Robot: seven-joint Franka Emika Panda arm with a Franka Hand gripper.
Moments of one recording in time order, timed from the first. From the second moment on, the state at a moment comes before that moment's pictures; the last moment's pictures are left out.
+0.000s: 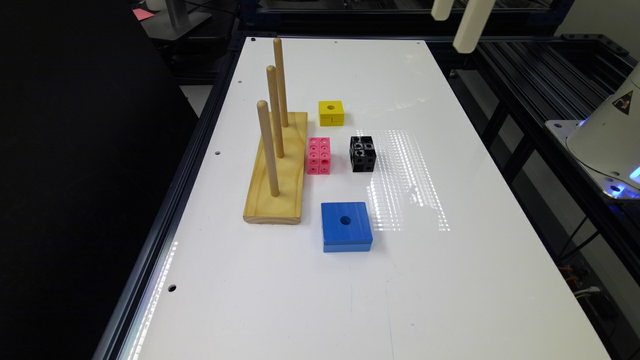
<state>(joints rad) -0.02 -0.40 0.19 -2.51 0.09 2.15 0.89</state>
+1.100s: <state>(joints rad) -0.02 -0.26 0.30 -2.36 0.09 2.15 0.99</state>
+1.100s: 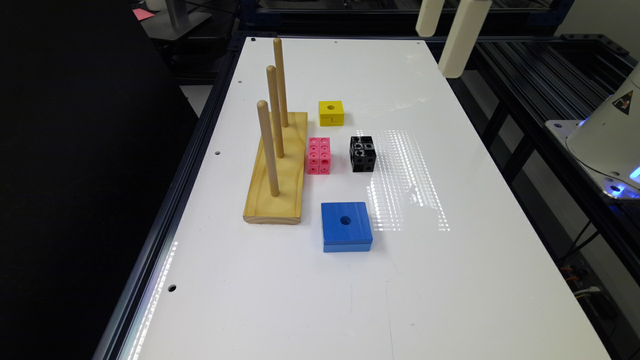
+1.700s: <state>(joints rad) -0.02 -0.12 0.31 -2.34 0.09 2.25 1.00</state>
